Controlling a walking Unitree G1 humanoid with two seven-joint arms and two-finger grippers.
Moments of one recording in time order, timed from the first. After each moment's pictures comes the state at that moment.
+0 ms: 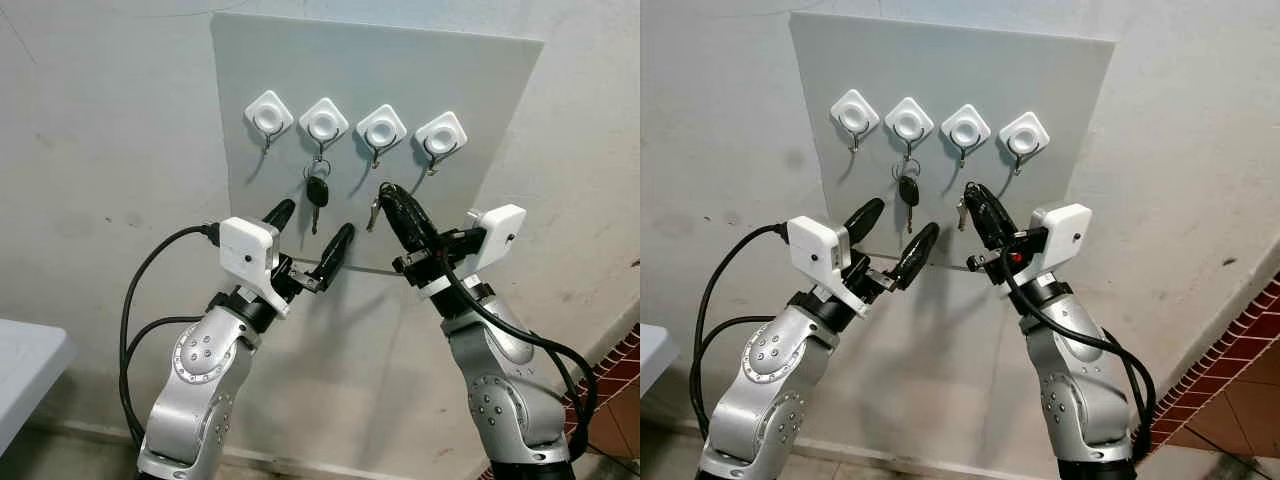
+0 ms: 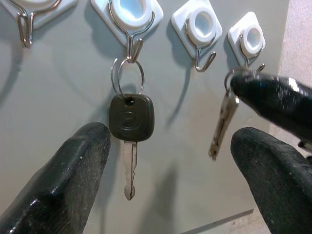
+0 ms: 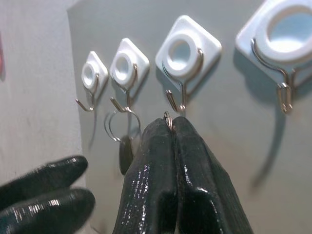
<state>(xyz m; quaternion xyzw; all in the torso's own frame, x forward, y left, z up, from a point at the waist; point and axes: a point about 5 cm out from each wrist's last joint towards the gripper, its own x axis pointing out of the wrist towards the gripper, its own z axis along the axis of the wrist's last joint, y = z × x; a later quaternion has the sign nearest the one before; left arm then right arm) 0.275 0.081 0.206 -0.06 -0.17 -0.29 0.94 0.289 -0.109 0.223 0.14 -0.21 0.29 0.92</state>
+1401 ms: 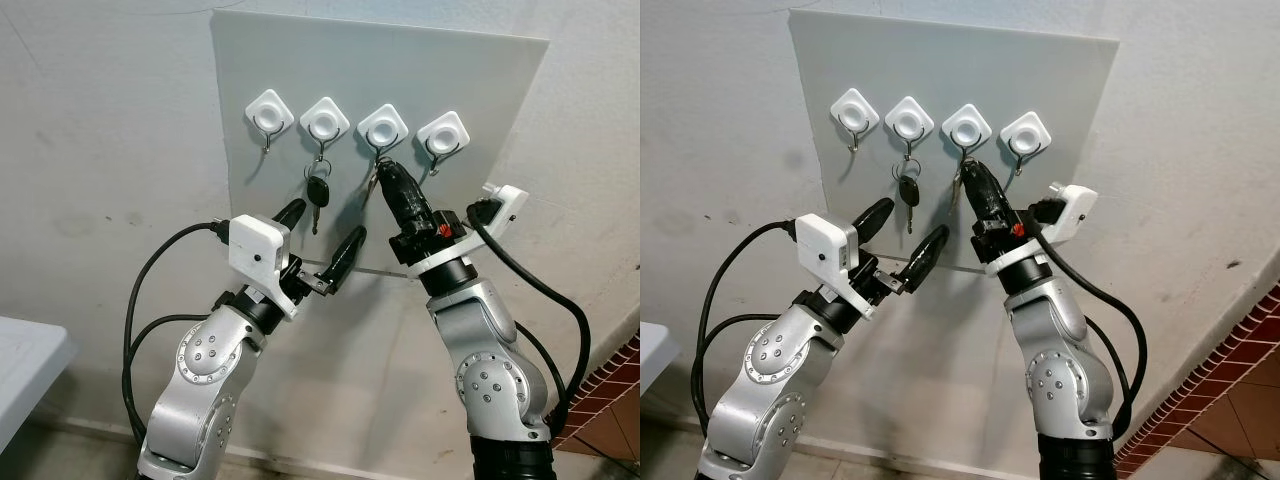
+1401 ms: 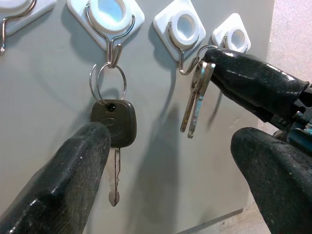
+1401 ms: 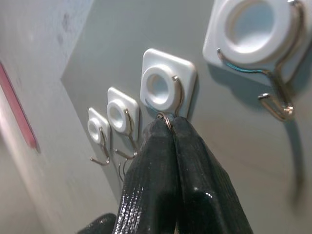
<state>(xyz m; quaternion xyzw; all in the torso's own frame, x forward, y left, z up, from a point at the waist) 0.270 0.074 0.212 -0.05 -0.17 -0.31 0.93 0.299 -0.103 0.235 0.33 -0.19 0.30 0.87</state>
